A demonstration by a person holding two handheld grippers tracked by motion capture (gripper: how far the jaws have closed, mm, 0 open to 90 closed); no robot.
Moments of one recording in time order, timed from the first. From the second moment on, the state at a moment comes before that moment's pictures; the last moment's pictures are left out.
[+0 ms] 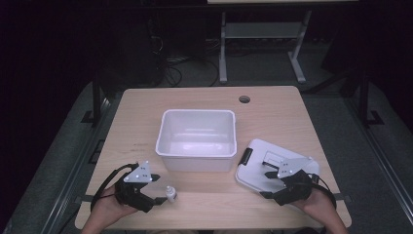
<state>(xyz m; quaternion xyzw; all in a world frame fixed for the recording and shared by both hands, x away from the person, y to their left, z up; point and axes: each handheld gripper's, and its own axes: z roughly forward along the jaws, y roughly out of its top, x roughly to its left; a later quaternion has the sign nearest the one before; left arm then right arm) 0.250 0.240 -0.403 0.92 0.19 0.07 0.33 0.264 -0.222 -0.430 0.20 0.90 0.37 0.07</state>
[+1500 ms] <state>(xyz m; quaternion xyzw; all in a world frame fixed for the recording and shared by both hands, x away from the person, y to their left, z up) 0.266 0.214 -0.424 0.94 0.17 0.02 0.30 0.260 -0.229 -0.425 0.20 0.90 0.38 0.08</state>
